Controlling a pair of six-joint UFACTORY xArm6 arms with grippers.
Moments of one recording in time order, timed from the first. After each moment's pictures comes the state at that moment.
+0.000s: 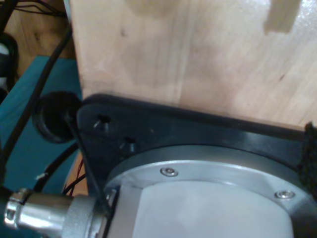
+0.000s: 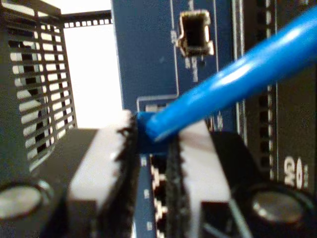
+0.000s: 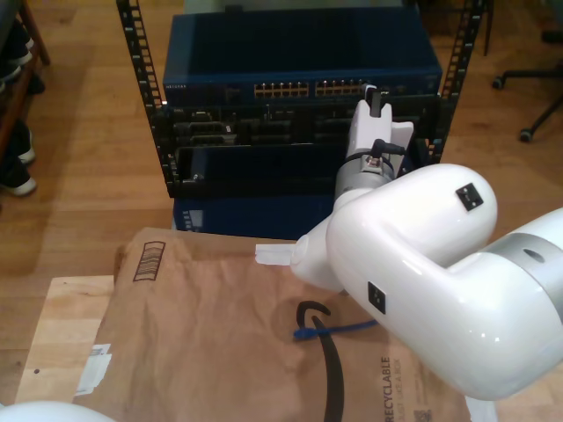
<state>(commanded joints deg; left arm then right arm) 92.7 -29.7 -6.1 7.9 64.3 -10.9 29.0 38.5 -68.5 42.5 -67.7 74.2</state>
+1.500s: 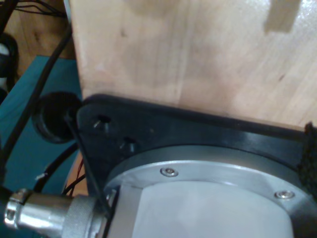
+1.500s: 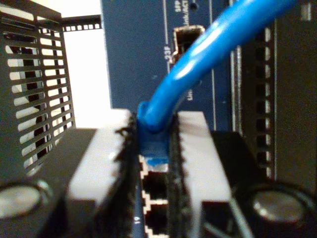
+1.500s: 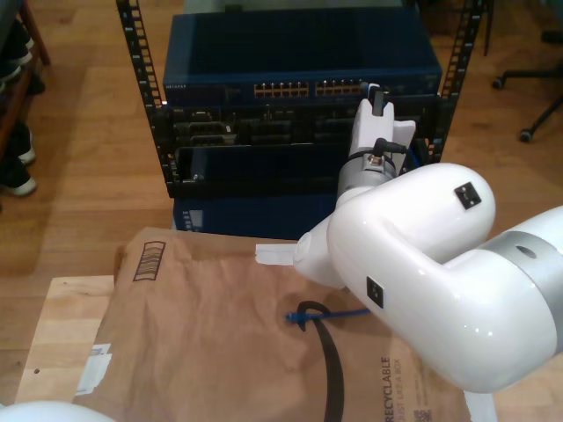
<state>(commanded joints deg) 92.7 -29.7 -6.1 7.9 64.2 -10.9 28.1 40.0 -70.0 42.5 -67.7 74.3</state>
